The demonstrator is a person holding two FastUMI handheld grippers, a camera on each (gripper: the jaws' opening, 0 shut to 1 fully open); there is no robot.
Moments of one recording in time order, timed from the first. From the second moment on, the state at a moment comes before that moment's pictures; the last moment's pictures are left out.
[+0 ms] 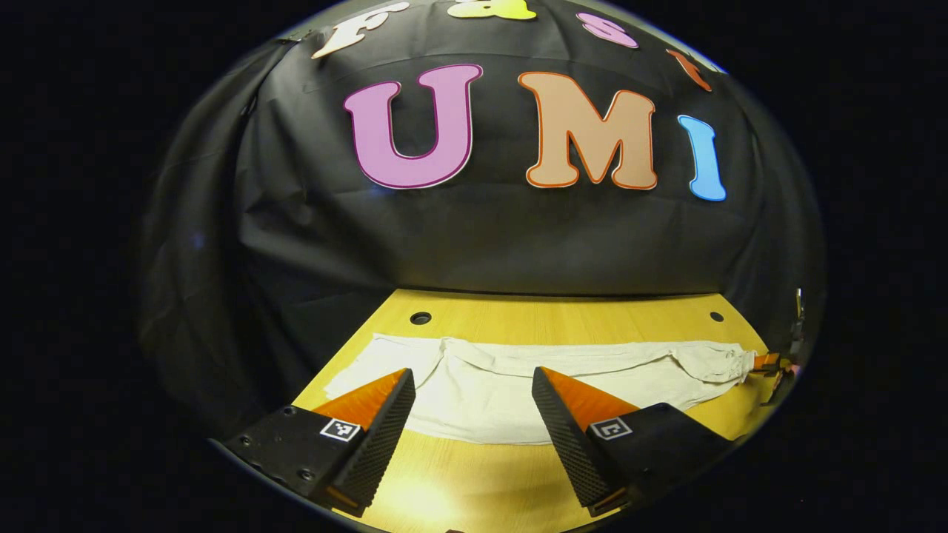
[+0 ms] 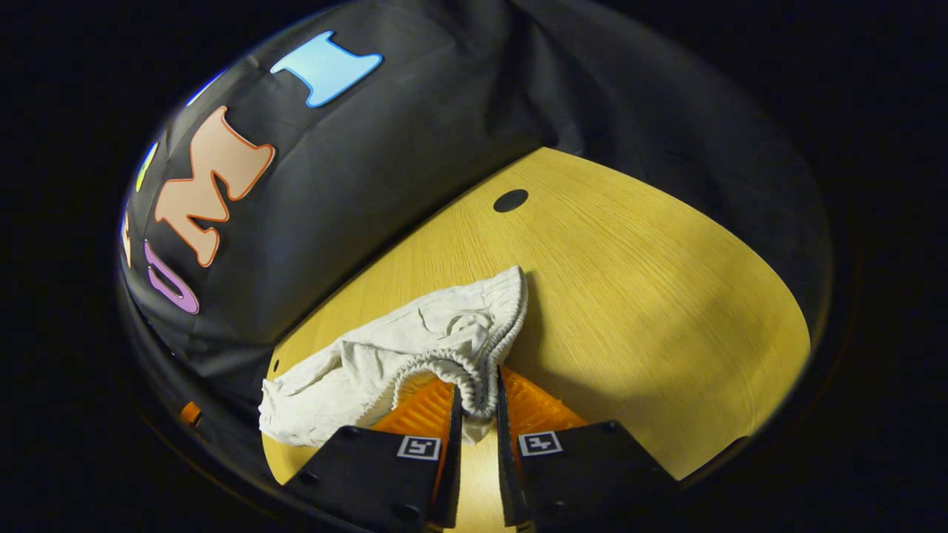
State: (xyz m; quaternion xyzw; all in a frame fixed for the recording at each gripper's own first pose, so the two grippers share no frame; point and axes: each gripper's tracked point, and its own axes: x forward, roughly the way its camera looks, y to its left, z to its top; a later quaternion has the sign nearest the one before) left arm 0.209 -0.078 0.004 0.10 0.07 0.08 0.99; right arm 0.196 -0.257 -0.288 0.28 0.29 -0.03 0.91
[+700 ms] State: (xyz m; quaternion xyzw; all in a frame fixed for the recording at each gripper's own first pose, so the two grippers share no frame) left arm 0.188 -0.016 -0.006 0.04 0.06 0.04 1.00; right arm 0.136 -0.260 -0.151 0.20 0.18 0.04 0.96
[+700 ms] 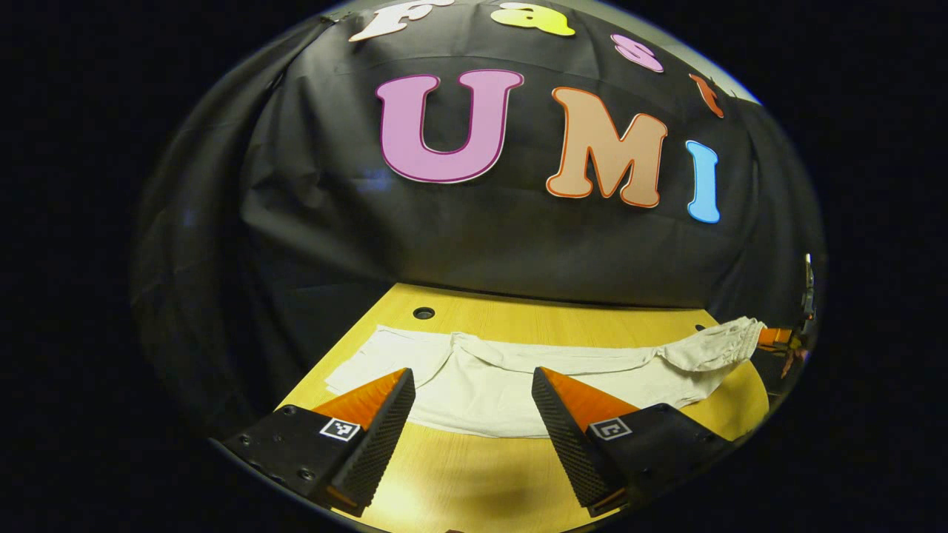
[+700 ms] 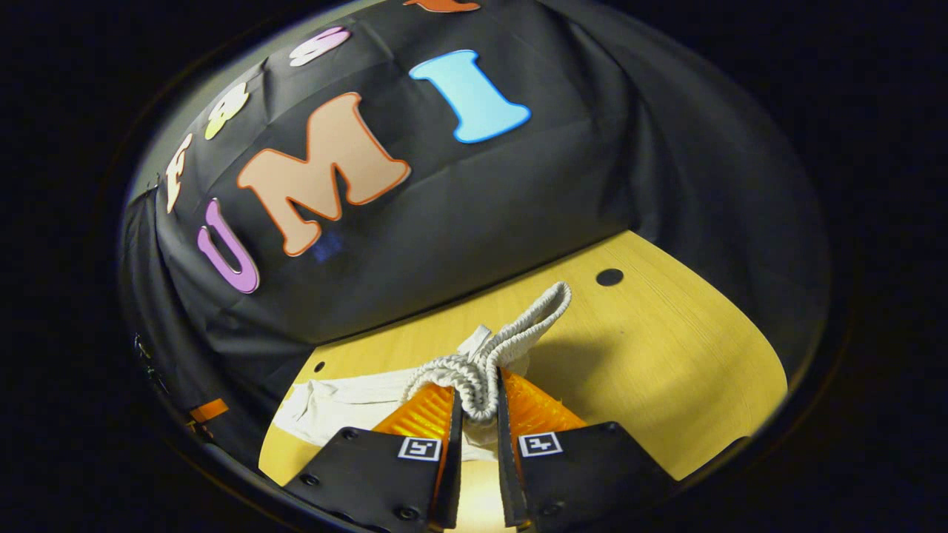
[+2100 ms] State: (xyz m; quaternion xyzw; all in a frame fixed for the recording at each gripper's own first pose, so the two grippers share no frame) left arm 0.277 0.213 -0.102 0.00 0.18 0.02 0.98; right arm 0.099 -0.290 -0.120 0.06 0.23 0.13 0.96
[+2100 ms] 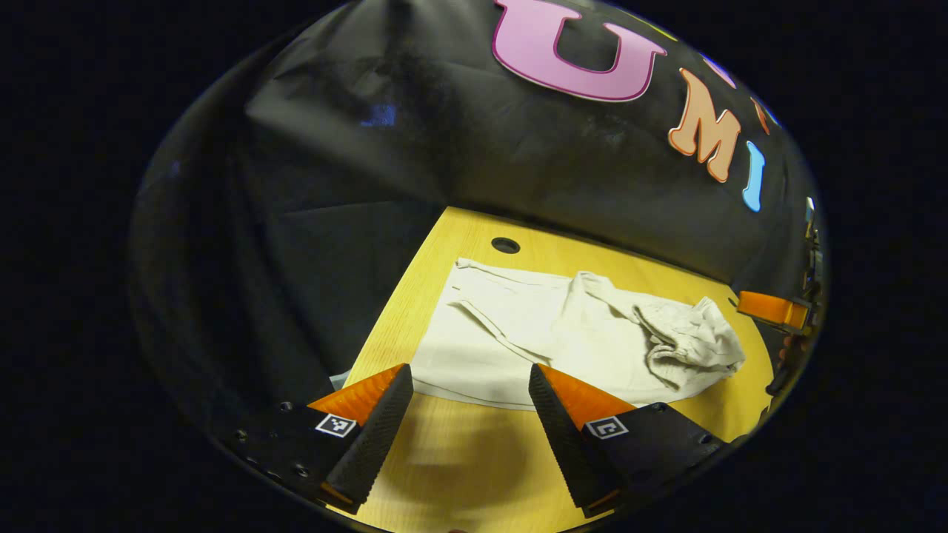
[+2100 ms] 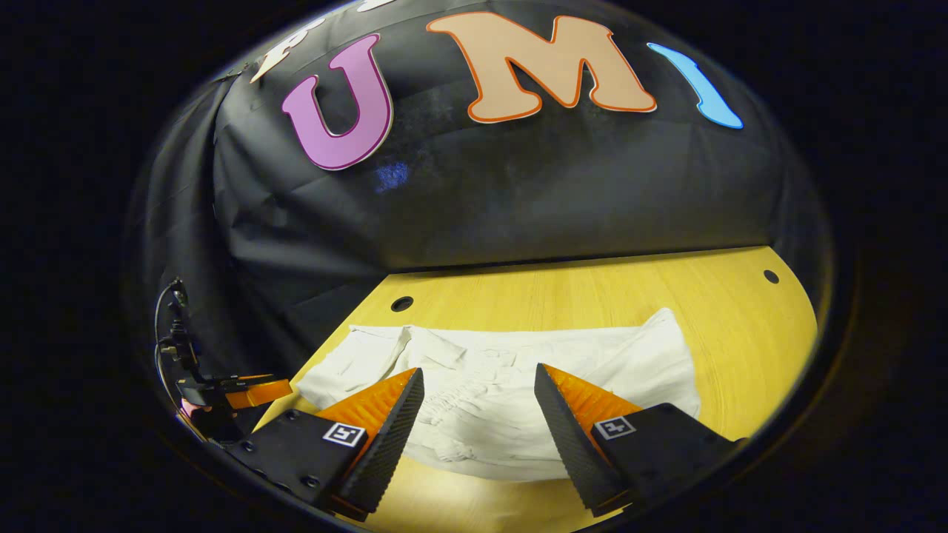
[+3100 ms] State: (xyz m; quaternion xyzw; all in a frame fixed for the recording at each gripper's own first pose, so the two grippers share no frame) left arm 0.304 0.238 -0.140 0.06 0.25 0.06 0.97; right arm 0.076 -0.412 -0.057 0.10 0.17 0.00 0.98
